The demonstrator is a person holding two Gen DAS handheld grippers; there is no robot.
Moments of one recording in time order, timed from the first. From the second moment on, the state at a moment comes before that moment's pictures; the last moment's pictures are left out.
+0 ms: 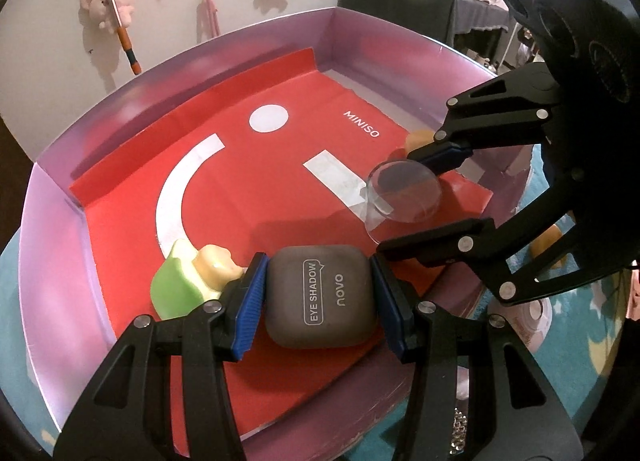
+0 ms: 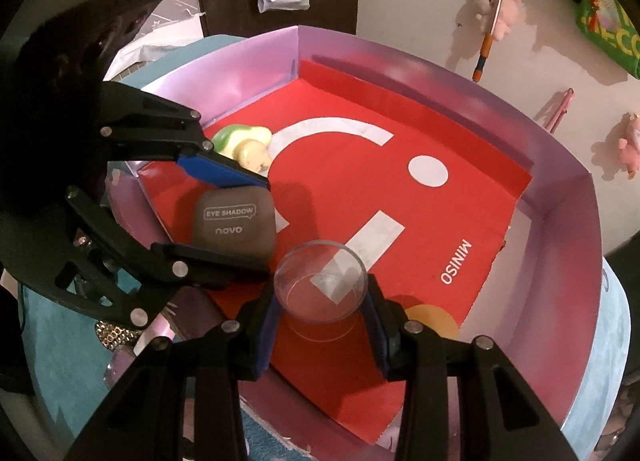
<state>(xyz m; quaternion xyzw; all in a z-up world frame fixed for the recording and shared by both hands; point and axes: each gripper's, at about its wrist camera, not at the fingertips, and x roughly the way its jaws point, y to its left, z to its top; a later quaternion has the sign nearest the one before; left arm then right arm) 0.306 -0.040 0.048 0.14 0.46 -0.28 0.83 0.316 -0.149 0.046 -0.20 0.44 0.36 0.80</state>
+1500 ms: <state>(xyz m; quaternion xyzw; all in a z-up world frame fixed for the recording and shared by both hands) 0.253 -0.018 0.115 0.10 0.39 -0.25 0.88 0.288 -0.167 0.102 -0.15 0.41 0.34 0.83</state>
